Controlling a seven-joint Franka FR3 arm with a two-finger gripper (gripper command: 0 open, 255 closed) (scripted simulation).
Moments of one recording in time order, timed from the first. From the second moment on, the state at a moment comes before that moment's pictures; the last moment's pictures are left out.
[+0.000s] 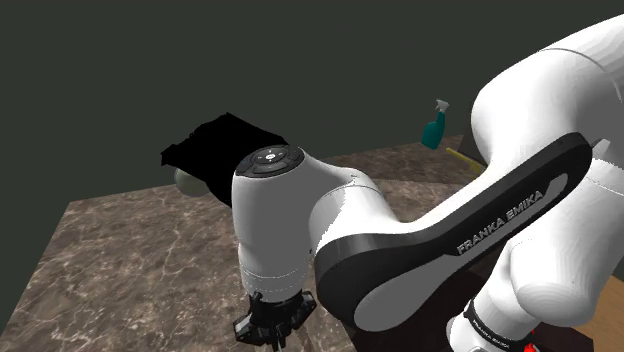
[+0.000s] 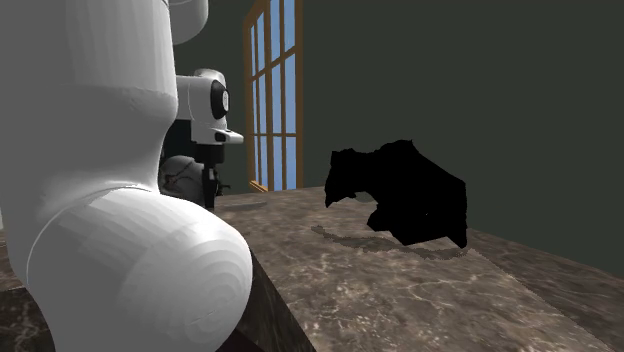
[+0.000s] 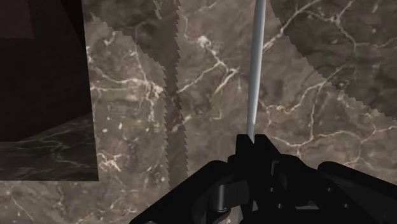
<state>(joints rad) 0.12 -0.03 0.81 -2.17 0.09 2.13 1.27</state>
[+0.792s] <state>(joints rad) 0.13 0.03 0.81 -2.21 0.04 2.22 1.31</state>
